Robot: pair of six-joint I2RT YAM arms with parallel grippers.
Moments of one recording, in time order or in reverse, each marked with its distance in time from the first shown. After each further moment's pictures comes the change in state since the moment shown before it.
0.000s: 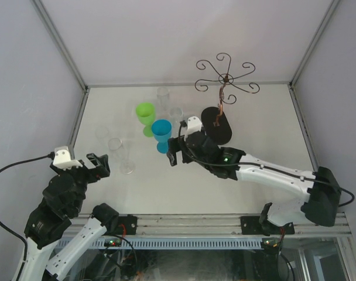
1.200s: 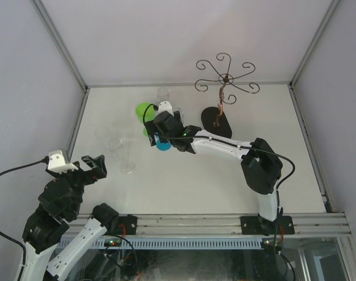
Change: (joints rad) left arm 0.000 -0.052 -0.006 0.006 -0.031 -0.005; right arm -0.116 0.612 0.500 0.019 0.016 -0.114
